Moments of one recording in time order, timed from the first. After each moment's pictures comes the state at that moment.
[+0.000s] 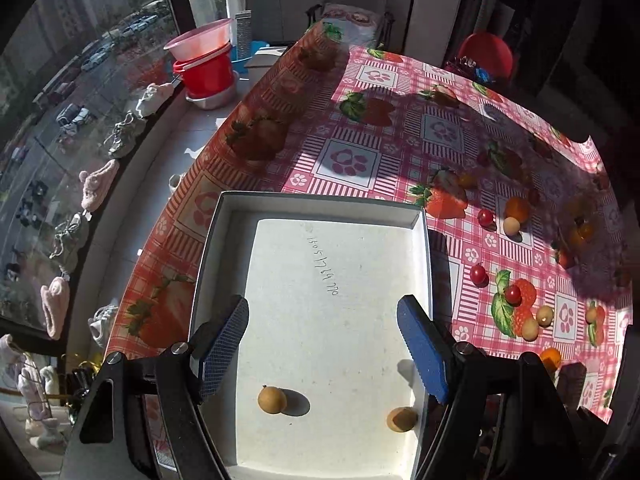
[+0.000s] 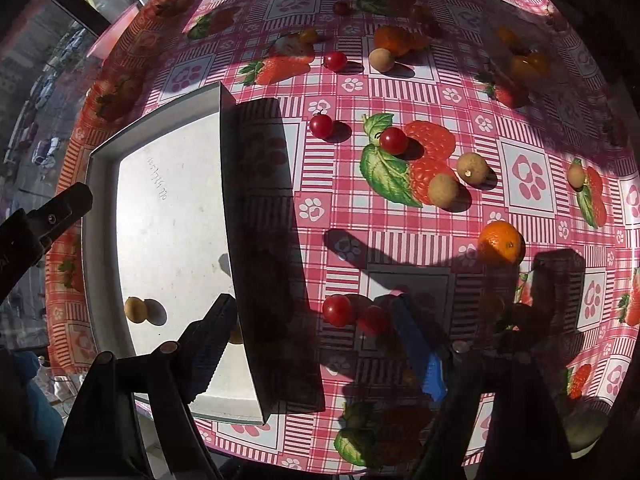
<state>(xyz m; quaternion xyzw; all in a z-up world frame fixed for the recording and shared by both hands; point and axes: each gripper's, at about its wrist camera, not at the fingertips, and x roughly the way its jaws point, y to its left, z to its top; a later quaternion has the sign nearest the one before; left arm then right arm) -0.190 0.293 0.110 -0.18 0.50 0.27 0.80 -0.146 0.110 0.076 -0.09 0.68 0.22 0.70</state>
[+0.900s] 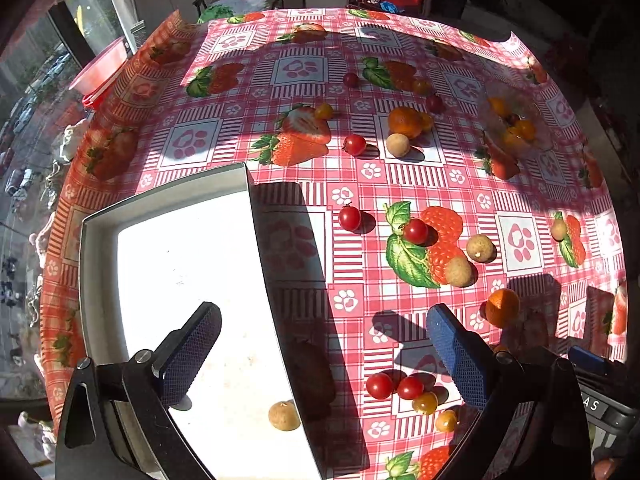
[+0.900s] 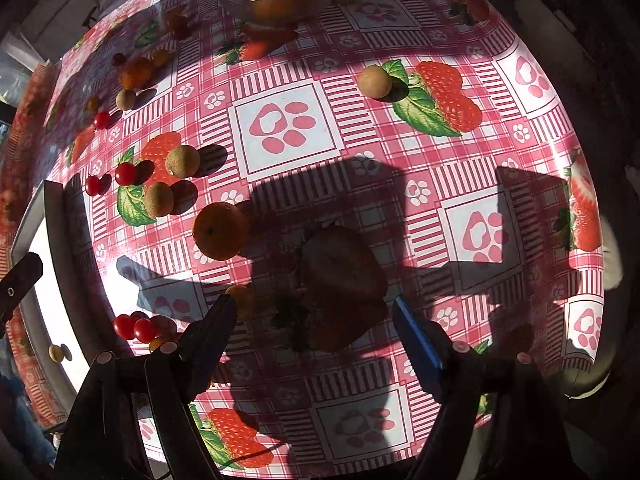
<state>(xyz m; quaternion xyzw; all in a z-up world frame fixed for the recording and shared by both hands) -0.118 0.186 0.063 -0.10 0.58 0.14 0.79 -0.094 -0.079 0.054 -0.01 0.70 0.07 0.71</state>
